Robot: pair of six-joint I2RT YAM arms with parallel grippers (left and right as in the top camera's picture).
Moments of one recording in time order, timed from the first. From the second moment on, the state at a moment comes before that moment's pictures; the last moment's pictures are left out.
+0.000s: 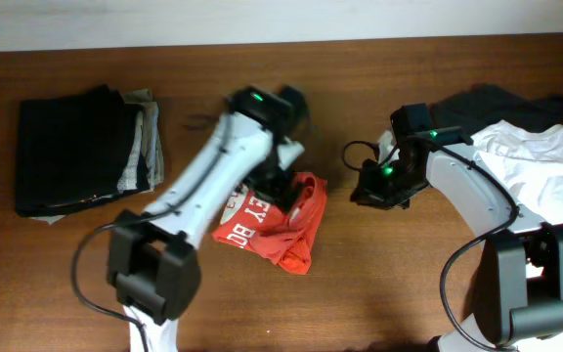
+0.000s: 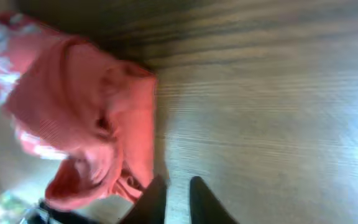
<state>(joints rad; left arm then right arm) -0.55 2.04 1.89 -1.55 0.07 -0.03 0.12 1.75 1.21 -0.93 -0.50 0.36</state>
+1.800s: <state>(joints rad) -0.26 2.04 1.54 -1.16 0.36 0.19 0.28 1.82 1.15 -0.46 -0.48 0.34</state>
